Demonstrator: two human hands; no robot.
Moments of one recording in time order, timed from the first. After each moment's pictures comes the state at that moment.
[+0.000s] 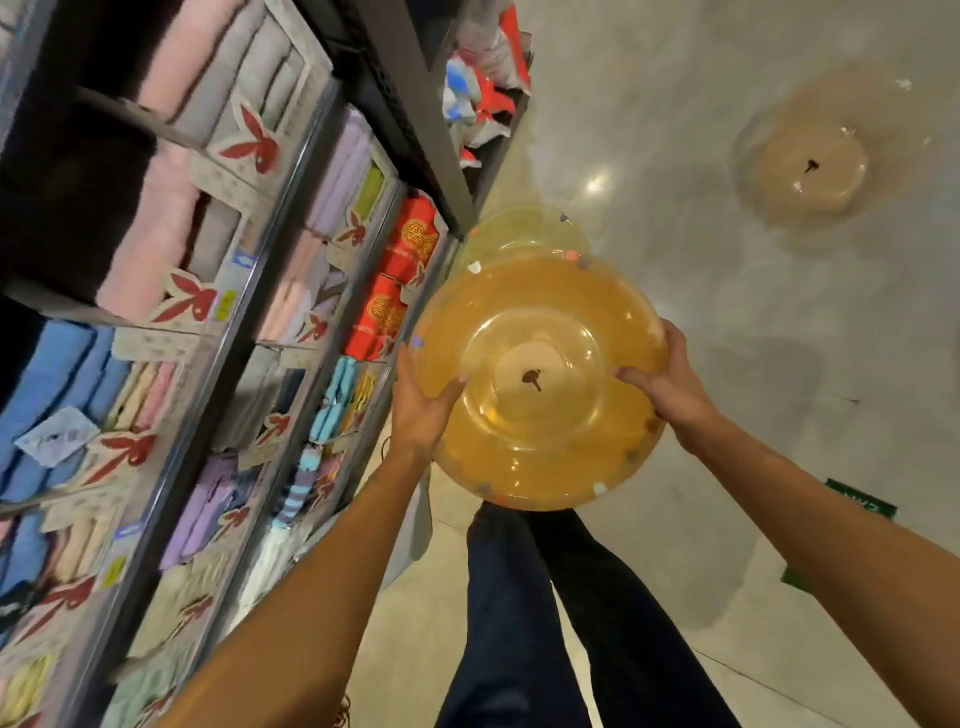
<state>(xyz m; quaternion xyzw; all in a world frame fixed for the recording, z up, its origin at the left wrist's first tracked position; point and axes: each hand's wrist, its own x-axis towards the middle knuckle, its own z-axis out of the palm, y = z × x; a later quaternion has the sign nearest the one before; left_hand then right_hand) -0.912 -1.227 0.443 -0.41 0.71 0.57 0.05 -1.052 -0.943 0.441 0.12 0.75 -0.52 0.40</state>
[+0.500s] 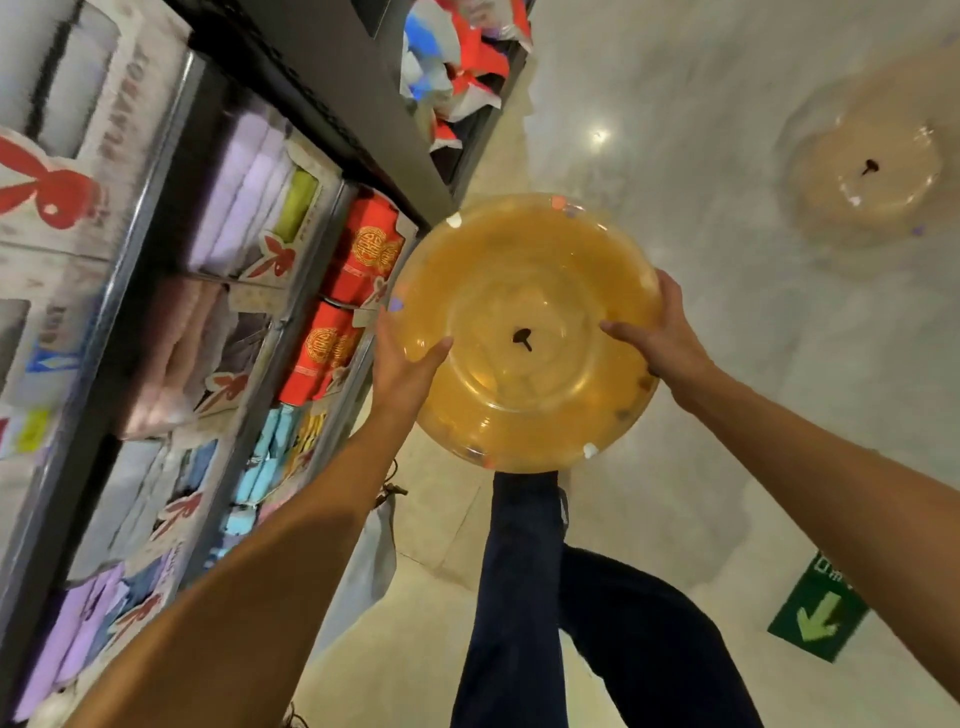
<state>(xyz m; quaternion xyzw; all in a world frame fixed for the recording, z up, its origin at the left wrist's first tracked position) -1.073 -1.285 0.280 -0.46 0.67 0.57 0.08 -1.239 -1.007 0.289 0.10 0.77 -0.49 0.40</state>
